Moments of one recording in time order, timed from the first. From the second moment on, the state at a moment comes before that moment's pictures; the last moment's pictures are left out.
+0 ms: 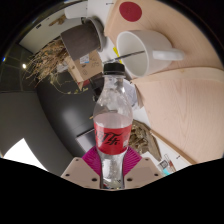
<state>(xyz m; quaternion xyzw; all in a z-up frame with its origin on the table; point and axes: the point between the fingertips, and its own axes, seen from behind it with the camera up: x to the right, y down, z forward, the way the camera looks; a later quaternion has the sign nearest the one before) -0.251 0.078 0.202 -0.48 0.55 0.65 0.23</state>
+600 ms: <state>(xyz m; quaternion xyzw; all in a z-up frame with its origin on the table) -0.230 0.068 0.253 -0.70 0.30 0.51 0.41</state>
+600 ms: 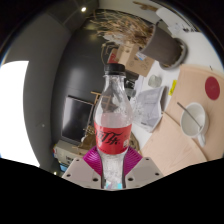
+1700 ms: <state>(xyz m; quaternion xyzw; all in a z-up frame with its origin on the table) 0.063 0.096 0.065 -0.82 0.02 0.00 0.57</state>
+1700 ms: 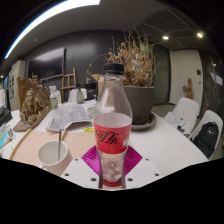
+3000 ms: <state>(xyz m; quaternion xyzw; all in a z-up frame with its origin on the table) -0.051 -0.212 0.219 -0.87 -0.03 -0.05 0.49</state>
